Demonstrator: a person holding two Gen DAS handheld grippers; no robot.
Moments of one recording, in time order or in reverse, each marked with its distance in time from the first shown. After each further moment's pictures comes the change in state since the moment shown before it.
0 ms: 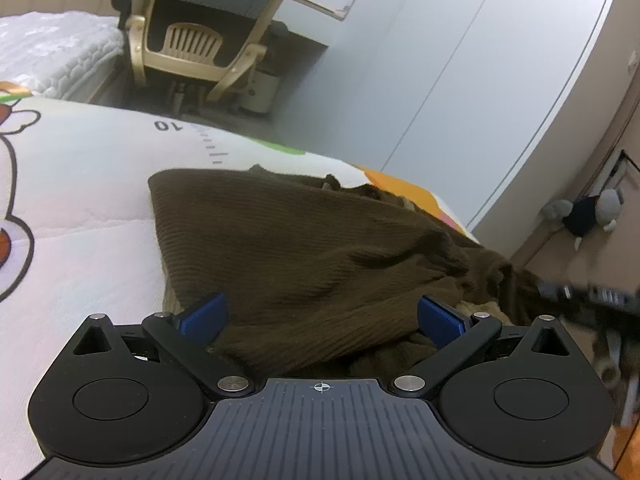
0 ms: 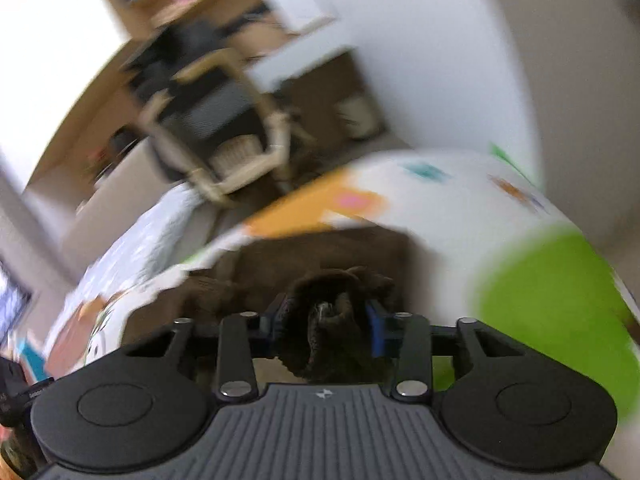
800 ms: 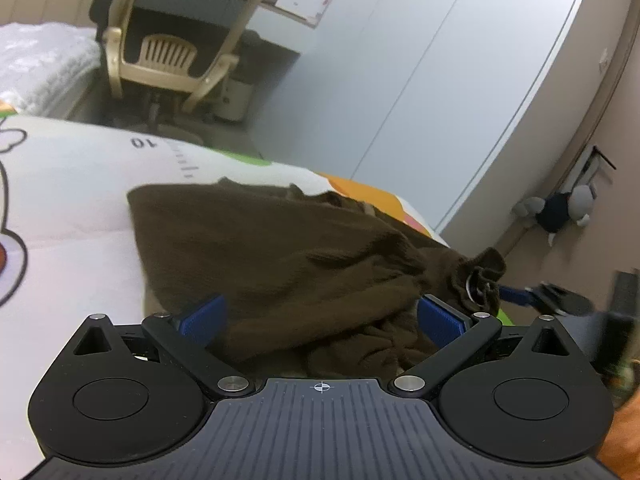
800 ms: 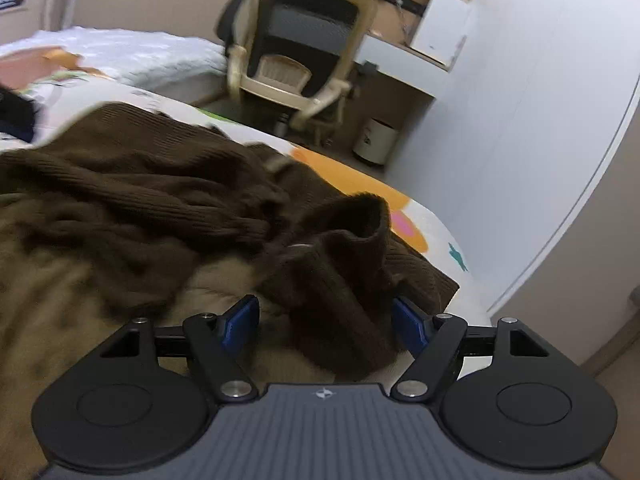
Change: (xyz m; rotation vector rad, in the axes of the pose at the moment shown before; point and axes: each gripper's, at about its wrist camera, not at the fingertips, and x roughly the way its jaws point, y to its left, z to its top) left arm -0.018 -0.019 -0.002 0.029 -0.004 -0.071; right arm 0.041 0.071 -0.057 -0.683 0.090 -0.377
